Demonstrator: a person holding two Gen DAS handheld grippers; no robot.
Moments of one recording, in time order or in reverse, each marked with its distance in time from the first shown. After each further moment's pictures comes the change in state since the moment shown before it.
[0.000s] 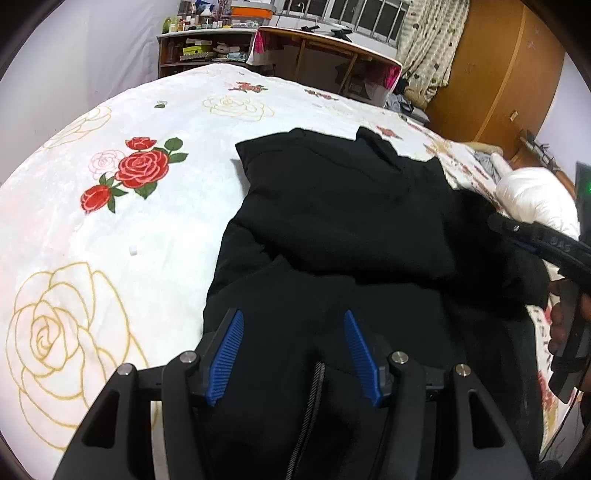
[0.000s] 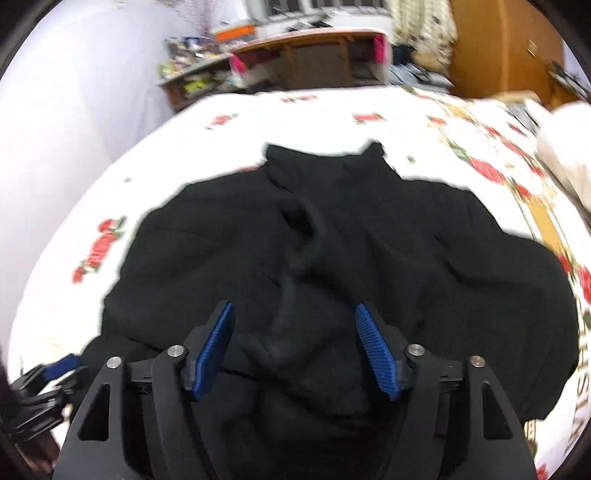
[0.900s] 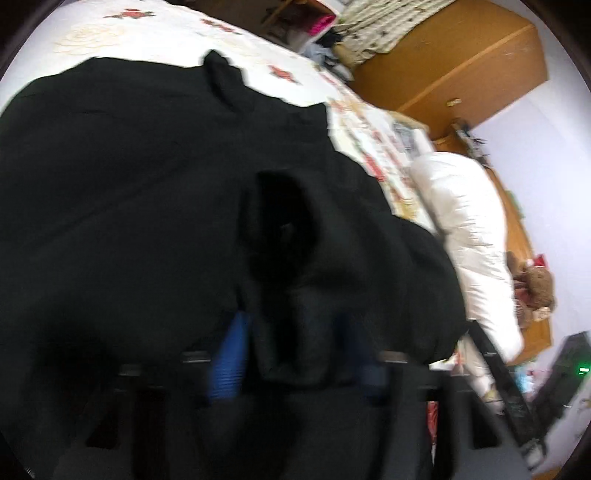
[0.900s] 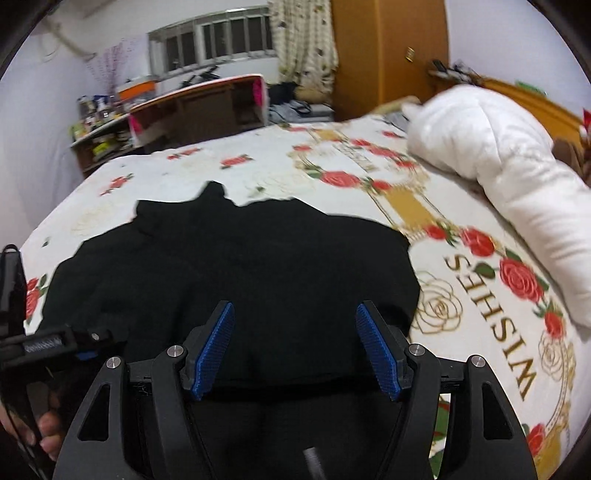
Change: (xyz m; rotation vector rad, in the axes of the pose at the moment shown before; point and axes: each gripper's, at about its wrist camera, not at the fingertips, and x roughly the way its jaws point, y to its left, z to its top) left arm 0.130 -0.156 0.065 -0.055 0.247 -0.467; right arm -0.068 -0.108 -0.056 0.240 -0.177 -0.376
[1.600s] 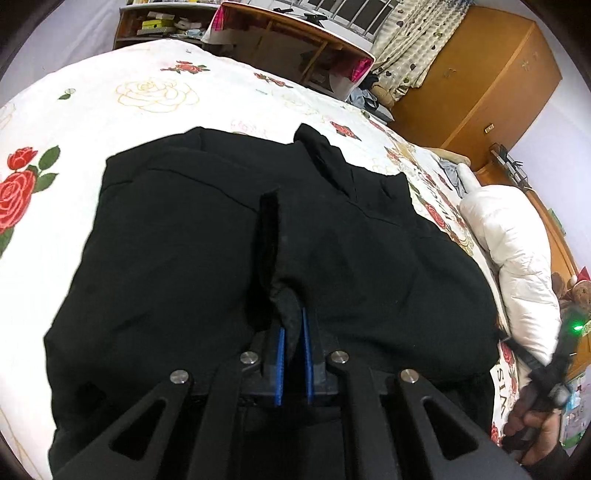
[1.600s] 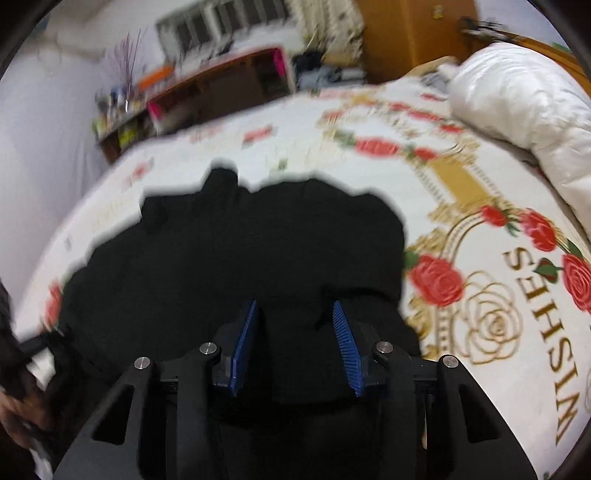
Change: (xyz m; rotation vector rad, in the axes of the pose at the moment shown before) left arm -0.058 0.054 0.018 0.026 -0.184 0.247; right arm 0.082 -0.015 0.020 -0.018 0.156 0.207
